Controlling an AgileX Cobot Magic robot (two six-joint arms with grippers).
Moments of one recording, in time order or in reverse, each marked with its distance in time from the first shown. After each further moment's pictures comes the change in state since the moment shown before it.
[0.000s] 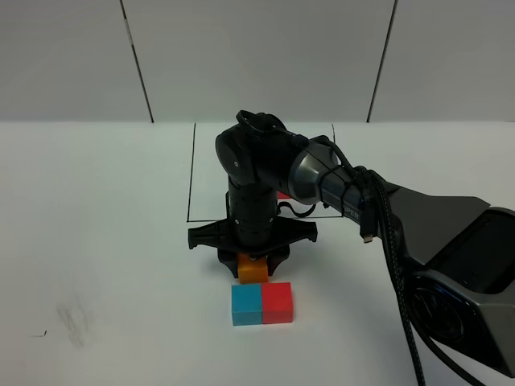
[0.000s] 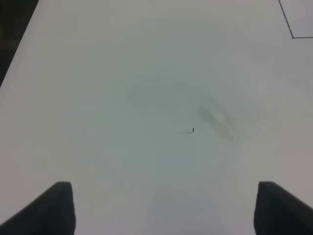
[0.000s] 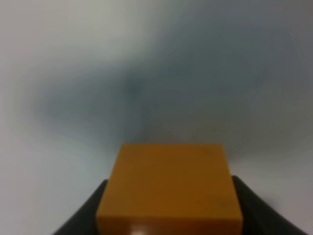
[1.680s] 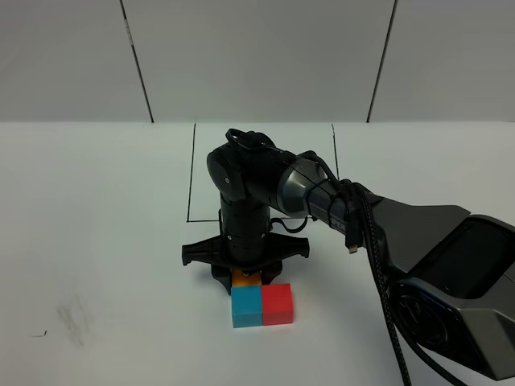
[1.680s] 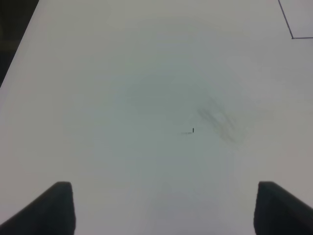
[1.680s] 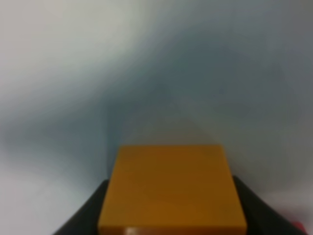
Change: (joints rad) left arm 0.000 0.000 0.000 0.000 -0.001 0.000; right arm 0.021 0.048 0.000 0.031 -0.001 0.012
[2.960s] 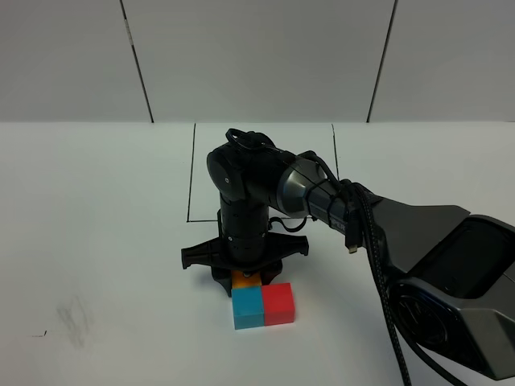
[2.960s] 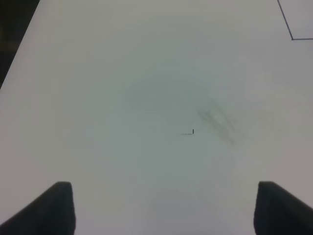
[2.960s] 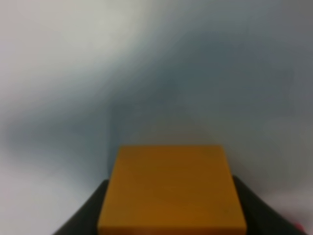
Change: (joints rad) left arm 0.000 0.000 0.000 0.000 -0.002 0.000; right arm 0.000 0.000 -0.002 0.007 0.004 -0.067
